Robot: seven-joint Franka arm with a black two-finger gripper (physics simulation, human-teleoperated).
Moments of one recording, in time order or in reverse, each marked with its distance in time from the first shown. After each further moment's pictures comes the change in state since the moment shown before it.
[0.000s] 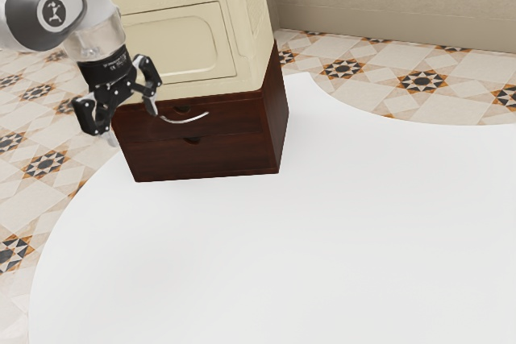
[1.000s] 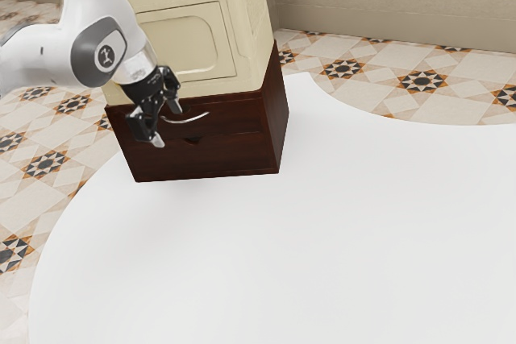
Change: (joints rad) arm 0.179 0.286 -0.134 0.094 0.023 0.331 -0.268
